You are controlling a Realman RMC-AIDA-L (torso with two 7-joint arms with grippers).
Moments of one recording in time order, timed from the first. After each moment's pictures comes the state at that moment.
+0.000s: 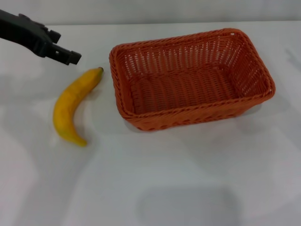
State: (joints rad) left arm -1.30 -2.07 2.85 -1.21 0.24 1.85 -1.52; right arm 0.43 1.99 -0.67 -0.49 -1.02 -1.33 0.82
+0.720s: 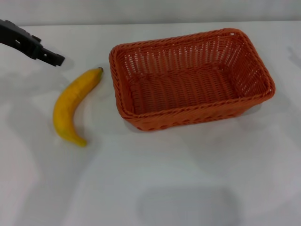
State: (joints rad) left arm -1.30 -2.09 2.85 -1.12 0.34 1.59 -1.60; right arm 0.44 2.00 -0.66 -0.49 -1.02 -1.28 0.82
